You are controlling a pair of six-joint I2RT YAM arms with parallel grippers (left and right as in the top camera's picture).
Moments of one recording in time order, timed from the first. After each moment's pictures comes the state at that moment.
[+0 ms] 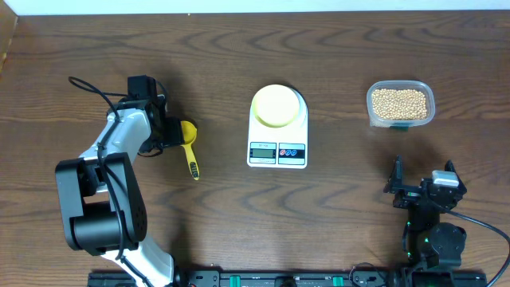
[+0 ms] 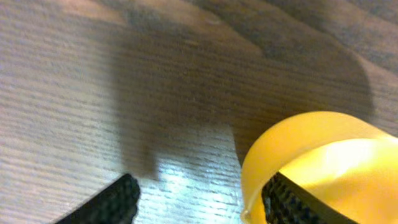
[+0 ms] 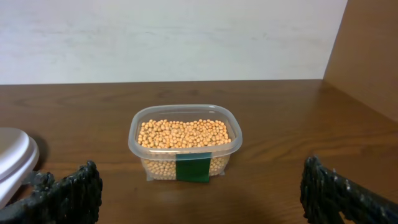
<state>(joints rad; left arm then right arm) 0.12 1.85 1.12 -0.64 0.00 -0.10 -0.02 0.01 0.01 -0.06 0.13 -0.01</state>
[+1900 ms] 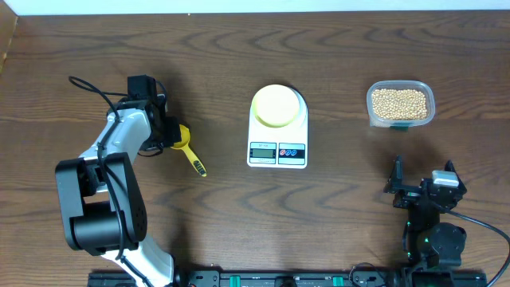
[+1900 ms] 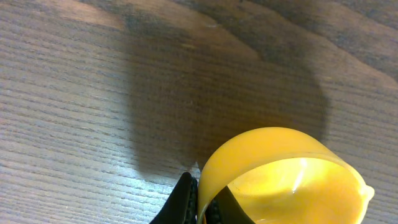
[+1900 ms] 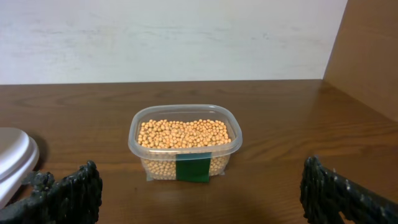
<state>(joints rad) 0.12 1.85 1.12 -0.63 0.00 -0.09 -0.02 0.01 0.01 -0.06 0.13 -0.01</state>
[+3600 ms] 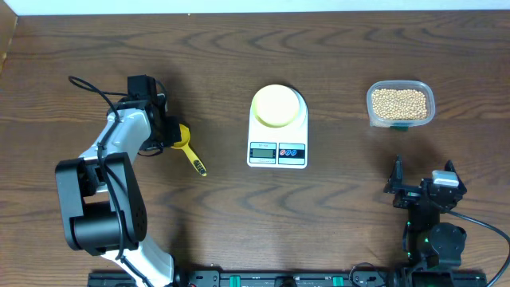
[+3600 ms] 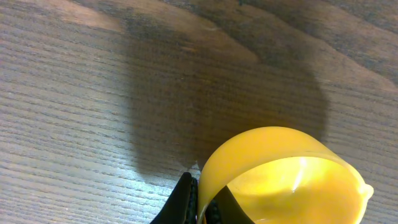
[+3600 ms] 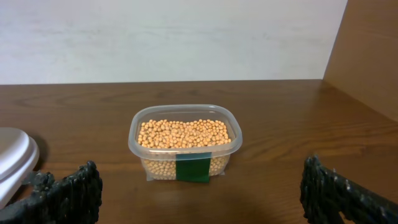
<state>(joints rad) 0.12 1.85 1.12 -0.63 0.00 -0.09 -0.02 0.01 0.01 -0.06 0.13 -0.01</state>
